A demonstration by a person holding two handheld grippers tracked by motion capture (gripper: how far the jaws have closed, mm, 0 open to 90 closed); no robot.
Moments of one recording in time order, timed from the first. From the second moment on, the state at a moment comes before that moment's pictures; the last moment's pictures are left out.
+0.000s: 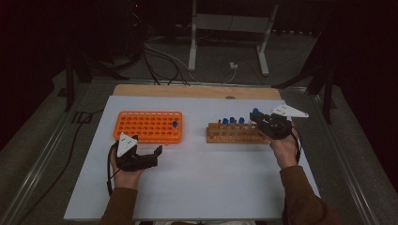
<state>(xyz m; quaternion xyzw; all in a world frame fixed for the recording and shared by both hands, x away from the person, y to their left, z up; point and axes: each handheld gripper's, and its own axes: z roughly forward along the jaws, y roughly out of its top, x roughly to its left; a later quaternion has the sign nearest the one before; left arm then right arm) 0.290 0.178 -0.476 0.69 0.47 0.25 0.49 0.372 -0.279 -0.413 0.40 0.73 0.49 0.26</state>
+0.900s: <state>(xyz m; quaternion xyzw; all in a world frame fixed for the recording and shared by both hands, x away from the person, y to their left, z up) 0.296 0.153 -0.458 0.71 0.41 0.27 0.51 0.359 -0.241 -0.404 0.36 0.75 0.53 0.19</state>
